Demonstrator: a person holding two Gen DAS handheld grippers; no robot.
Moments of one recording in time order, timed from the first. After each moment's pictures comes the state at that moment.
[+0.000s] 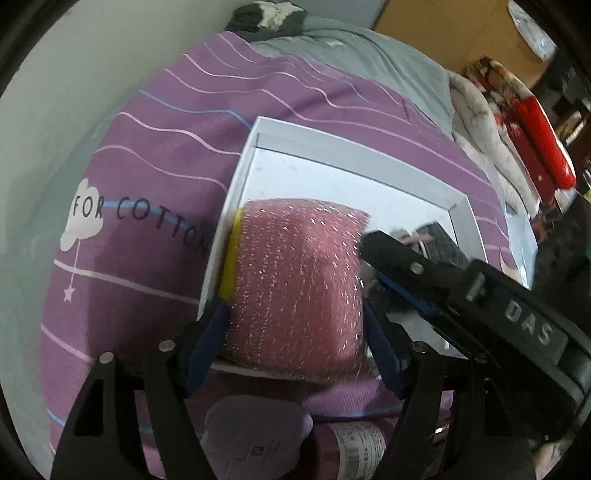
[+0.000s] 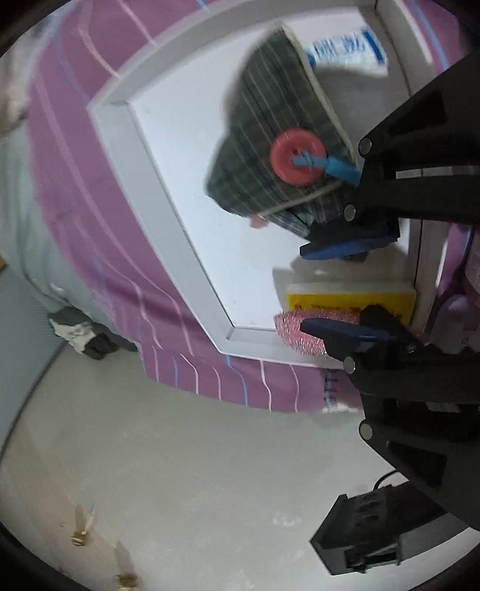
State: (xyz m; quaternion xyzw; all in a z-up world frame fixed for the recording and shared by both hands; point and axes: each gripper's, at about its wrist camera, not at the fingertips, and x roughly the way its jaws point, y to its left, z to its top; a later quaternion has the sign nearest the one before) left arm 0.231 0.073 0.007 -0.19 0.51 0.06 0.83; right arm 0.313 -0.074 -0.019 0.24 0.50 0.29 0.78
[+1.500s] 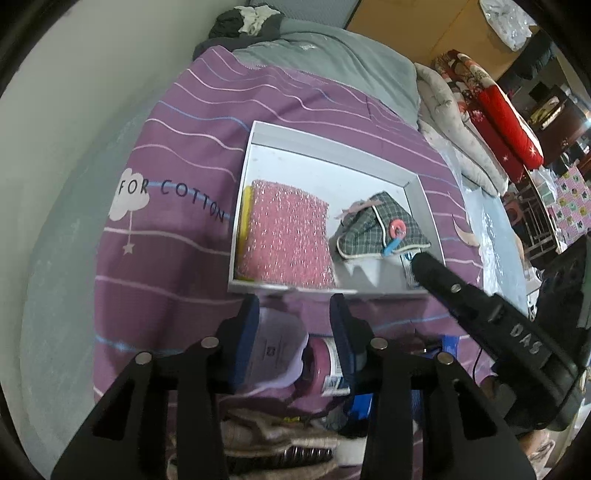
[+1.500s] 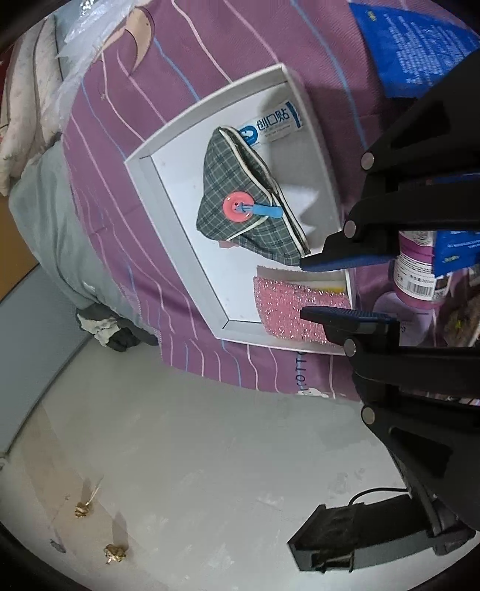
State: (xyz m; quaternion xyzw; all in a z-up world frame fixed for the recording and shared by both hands) left arm 0.167 0.077 0.062 -0.19 0.52 0.01 0.83; right arm 0.232 -0.121 0.036 0.22 0.45 0.26 0.83
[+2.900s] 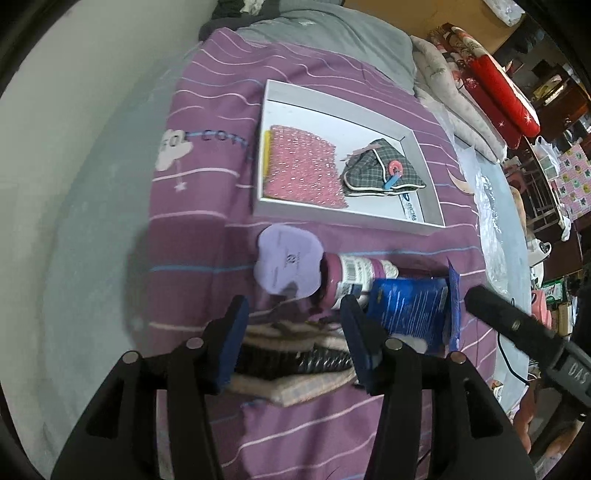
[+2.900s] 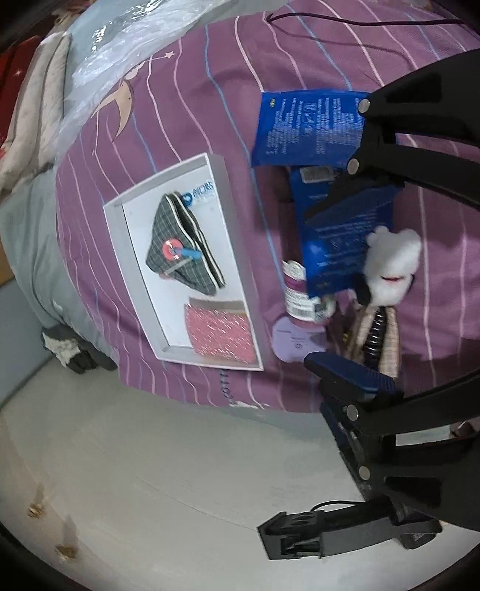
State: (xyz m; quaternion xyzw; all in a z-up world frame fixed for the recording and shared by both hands) left arm 0.099 0.079 0.078 -0.17 0.57 0.00 0.81; right arm 0.146 -0.144 0.077 0.12 0.53 0.21 0.81
